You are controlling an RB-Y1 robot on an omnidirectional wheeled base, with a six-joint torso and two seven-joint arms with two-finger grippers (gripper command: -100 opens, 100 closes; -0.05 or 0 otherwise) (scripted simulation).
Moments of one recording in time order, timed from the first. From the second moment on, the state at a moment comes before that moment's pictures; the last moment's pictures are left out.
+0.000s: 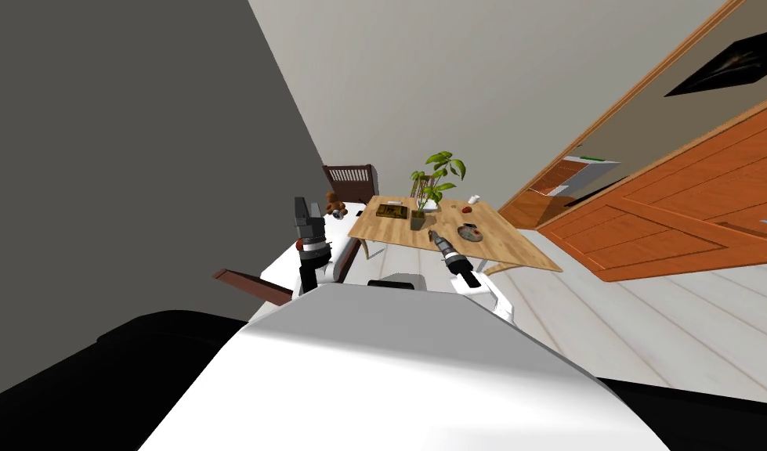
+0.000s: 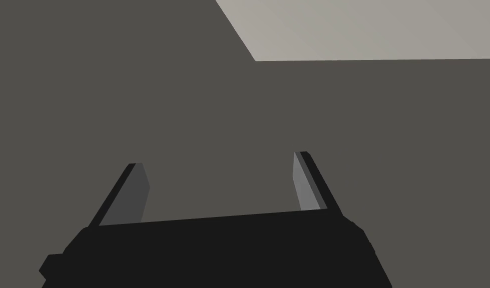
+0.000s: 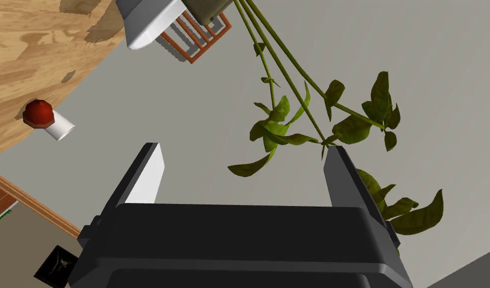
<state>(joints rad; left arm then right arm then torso) 0.45 -0.03 0.07 -2.31 -0.06 -0.55 -0.17 0.35 -0.46 0.11 -1.88 0.16 0.05 0.28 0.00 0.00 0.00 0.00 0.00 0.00</state>
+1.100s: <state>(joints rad) 0.45 -0.03 0.07 -2.31 -0.06 -0.55 -0.17 0.31 -0.61 0.13 -1.59 0.22 0.16 0.31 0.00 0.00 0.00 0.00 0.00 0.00</state>
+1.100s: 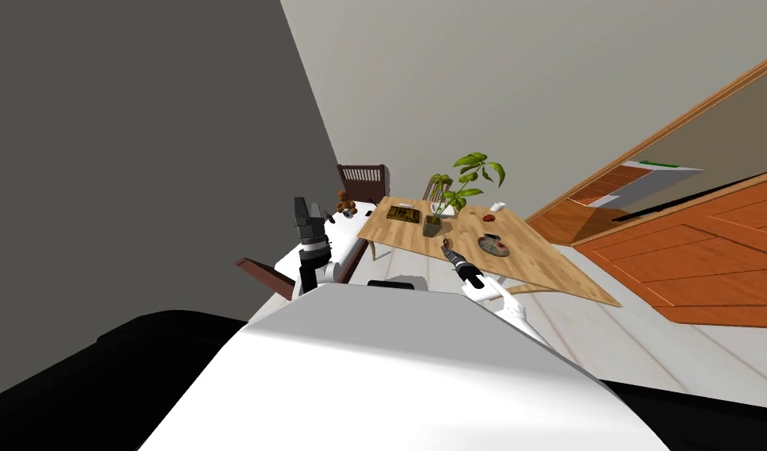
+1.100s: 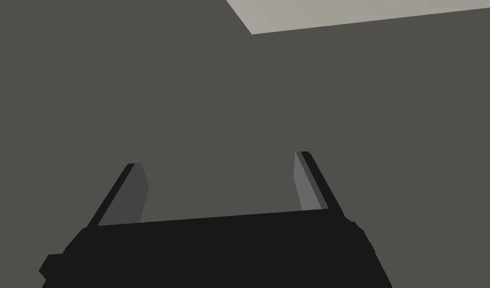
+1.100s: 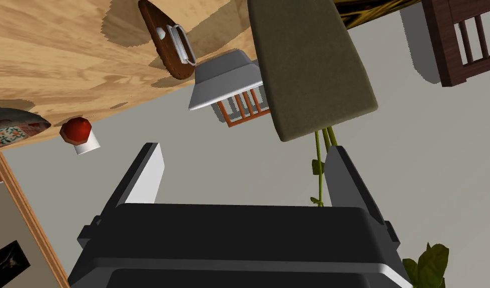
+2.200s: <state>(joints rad) 0.45 -0.03 0.07 -2.31 -0.06 -0.55 -0.17 0.29 -0.72 0.16 -1.33 0.28 0.22 0.31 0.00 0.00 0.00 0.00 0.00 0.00</state>
